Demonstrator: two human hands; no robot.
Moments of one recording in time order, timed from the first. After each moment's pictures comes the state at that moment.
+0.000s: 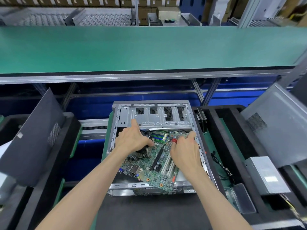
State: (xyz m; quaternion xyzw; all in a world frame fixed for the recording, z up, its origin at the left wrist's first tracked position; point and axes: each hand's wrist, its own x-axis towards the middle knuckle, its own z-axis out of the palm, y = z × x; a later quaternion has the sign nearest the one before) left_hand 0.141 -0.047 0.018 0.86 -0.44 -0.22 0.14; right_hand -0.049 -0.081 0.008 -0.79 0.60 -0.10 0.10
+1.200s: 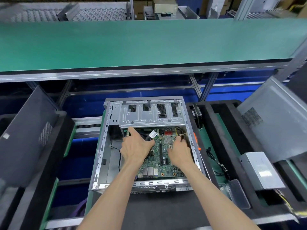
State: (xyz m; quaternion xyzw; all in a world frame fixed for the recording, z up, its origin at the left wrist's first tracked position) left_hand 0.082 -0.059 -0.032 0.93 -0.31 -0.12 0.16; right_hand -0.063 -0.113 -0.050 -0.76 0.60 -0.01 0.26
